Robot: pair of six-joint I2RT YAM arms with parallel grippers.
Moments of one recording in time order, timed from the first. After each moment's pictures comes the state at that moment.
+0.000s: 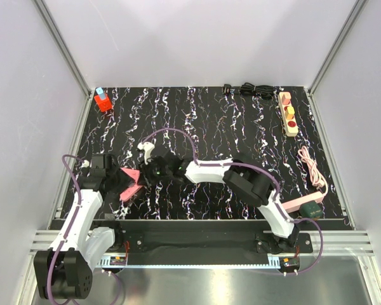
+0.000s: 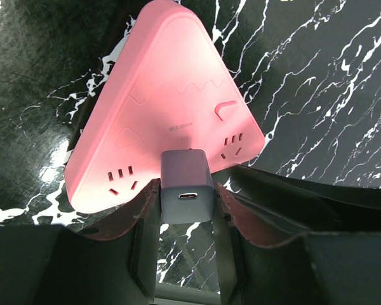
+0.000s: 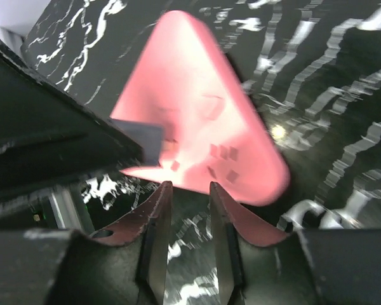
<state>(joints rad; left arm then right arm) 0.00 0.87 0.54 -0.66 0.06 -0.87 1.05 2.17 1.45 0.19 -0.26 0.42</state>
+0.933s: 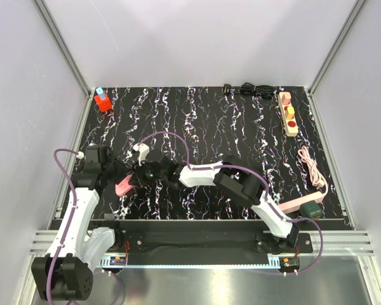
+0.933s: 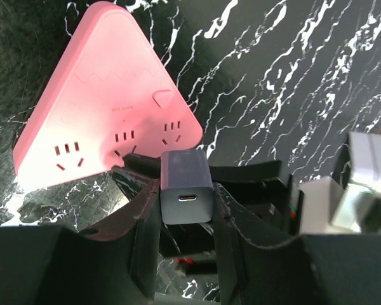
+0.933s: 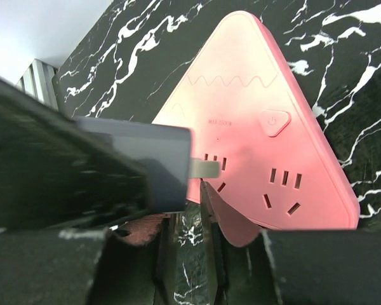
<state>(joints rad) 0.01 0.86 0.65 -0.65 0.08 -0.91 1.09 2.30 1.53 0.36 -0.24 0.50</state>
